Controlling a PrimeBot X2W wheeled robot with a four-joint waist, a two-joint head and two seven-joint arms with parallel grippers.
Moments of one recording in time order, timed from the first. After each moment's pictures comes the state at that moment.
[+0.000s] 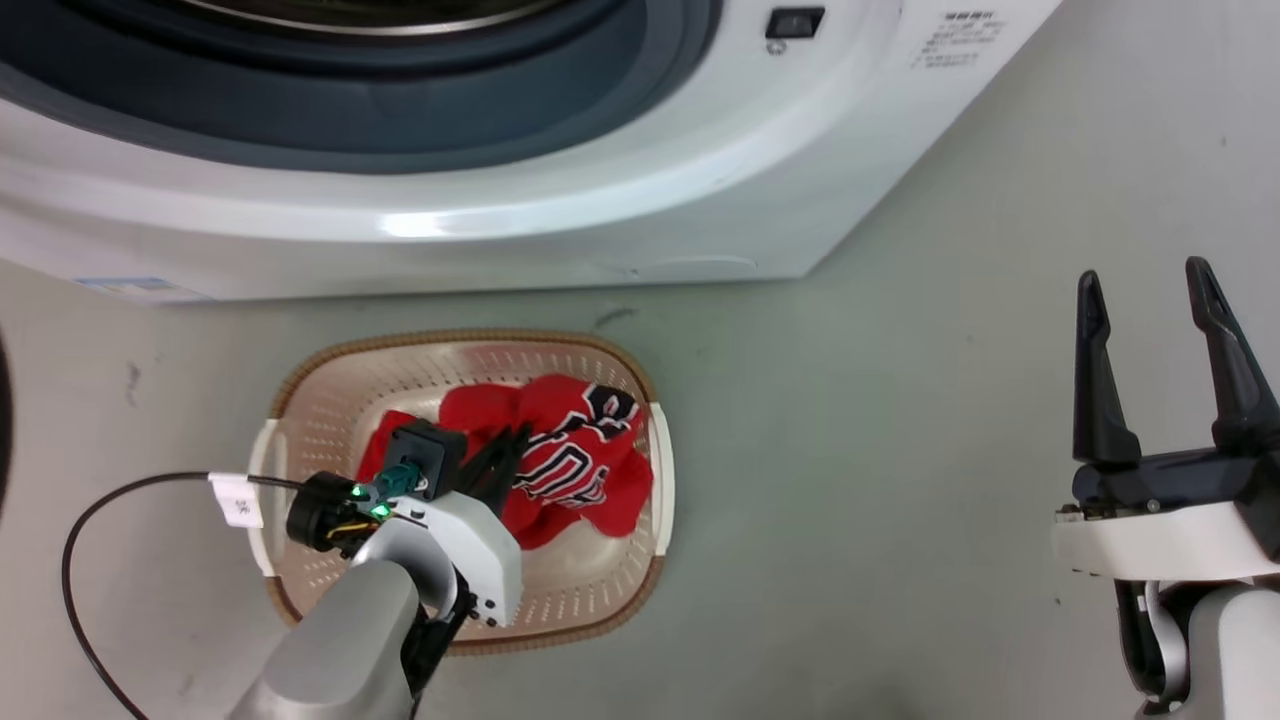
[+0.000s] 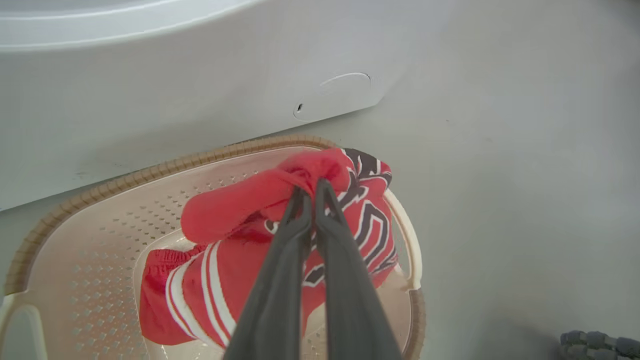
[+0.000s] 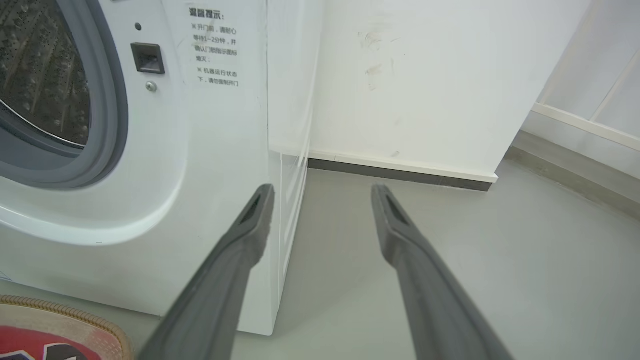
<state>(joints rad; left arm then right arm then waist) -0.51 0.26 -0.58 0.72 -0.47 -0.12 -0.22 -0.17 -0.05 -0.08 -0.10 -0.04 0.13 -0.26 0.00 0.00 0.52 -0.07</state>
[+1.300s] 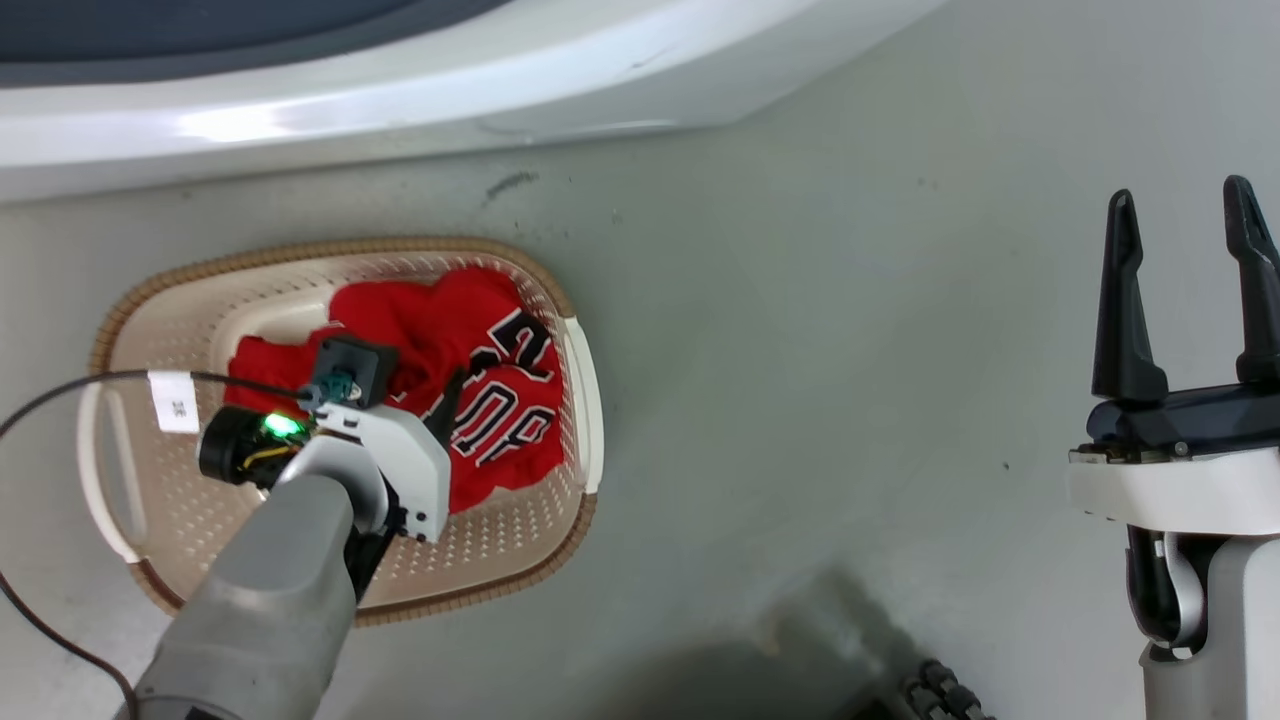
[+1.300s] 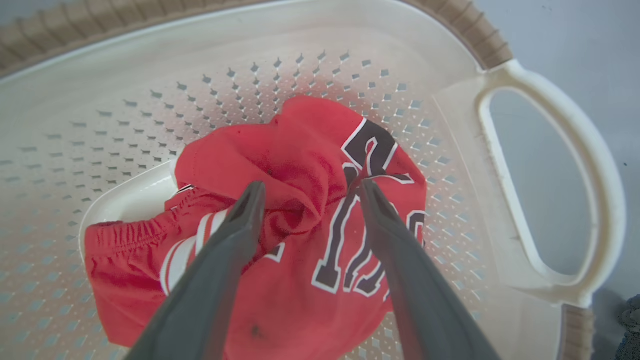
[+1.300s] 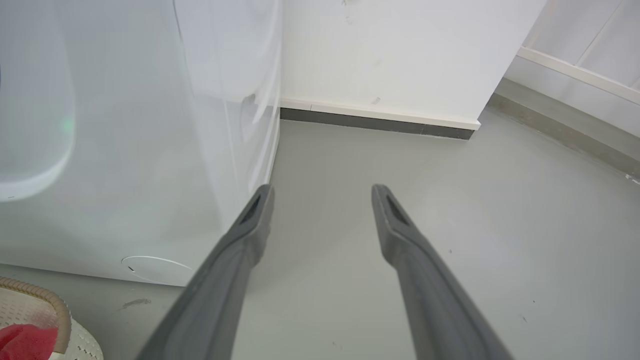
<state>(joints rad) -0.81 0.26 -0.67 1.15 -0.51 -0.13 -0.26 -0.26 -0.05 -0.08 -0.12 0.02 0.13 -0.26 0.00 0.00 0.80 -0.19</state>
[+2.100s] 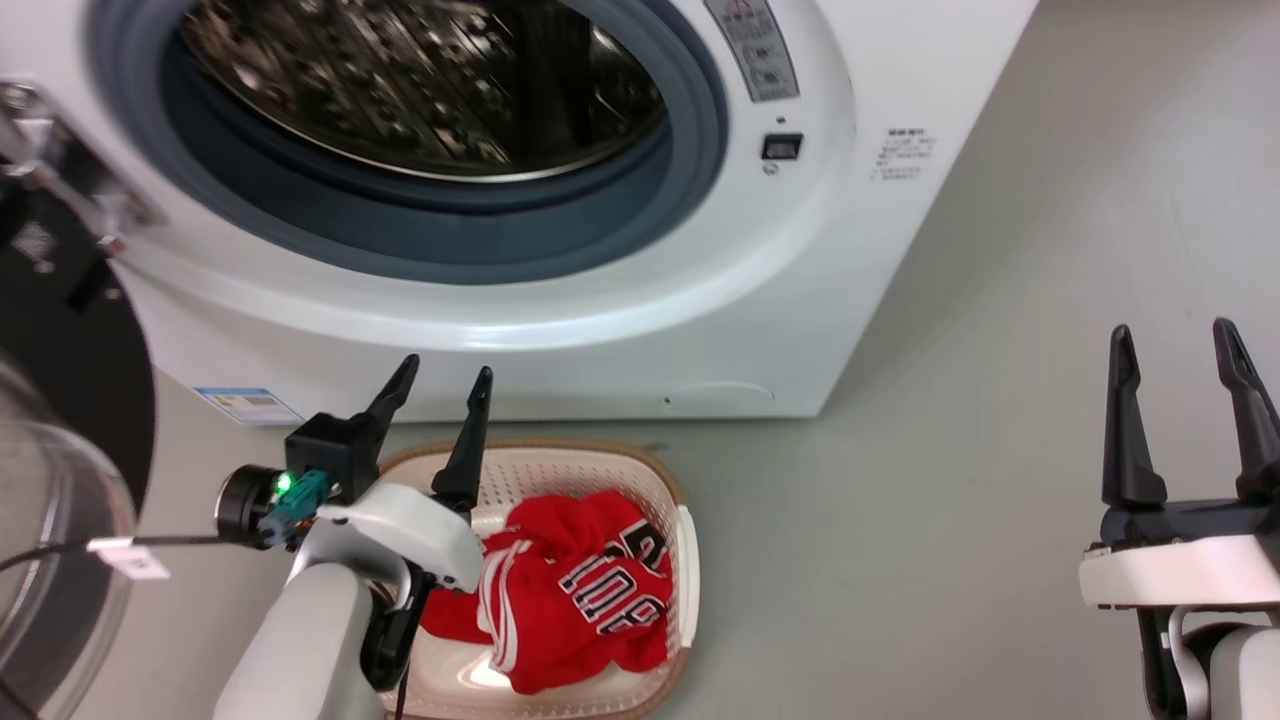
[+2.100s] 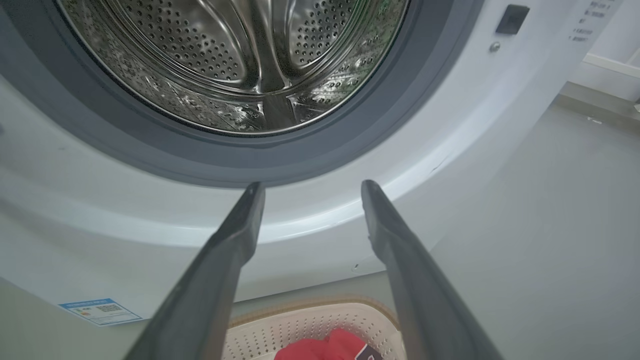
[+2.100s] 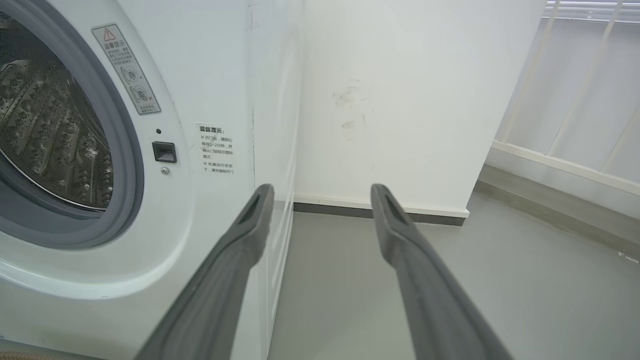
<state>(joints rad) -0.41 0.22 -0.29 0.51 -0.33 -0.09 -0.26 -0.12 -0.05 -0.15 -0.05 -0.04 0.13 -0.26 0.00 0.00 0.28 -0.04</state>
